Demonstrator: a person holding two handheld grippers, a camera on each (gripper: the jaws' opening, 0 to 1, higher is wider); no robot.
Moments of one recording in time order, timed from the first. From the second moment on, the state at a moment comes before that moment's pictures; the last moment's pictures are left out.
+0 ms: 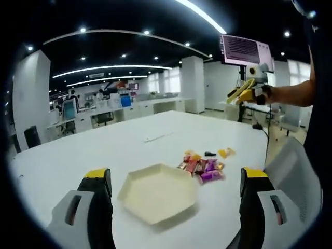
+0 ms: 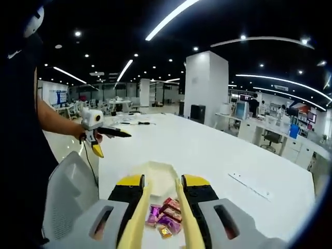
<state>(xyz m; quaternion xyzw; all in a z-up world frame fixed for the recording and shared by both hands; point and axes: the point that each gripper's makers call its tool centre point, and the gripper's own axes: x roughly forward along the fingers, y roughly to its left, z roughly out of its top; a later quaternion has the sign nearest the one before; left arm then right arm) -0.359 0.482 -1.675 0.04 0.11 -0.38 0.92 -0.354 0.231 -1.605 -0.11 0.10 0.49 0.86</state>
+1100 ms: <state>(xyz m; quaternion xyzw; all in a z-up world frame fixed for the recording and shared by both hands) -0.370 0.479 -1.707 0.04 0.14 -0.37 0.92 -0.337 0.227 -1.757 -0.15 0.20 0.48 0.84</state>
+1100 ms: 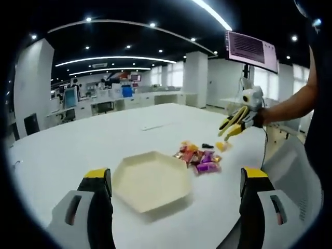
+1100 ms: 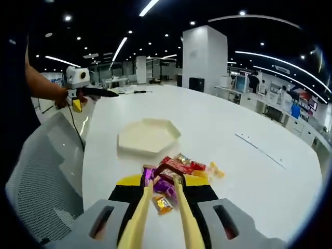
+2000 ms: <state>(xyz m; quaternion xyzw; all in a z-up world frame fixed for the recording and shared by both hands) -0.378 0.479 -1.727 0.03 0.16 -0.35 0.92 -0.330 0.237 -1.828 -0.23 0.26 0.50 0.79</state>
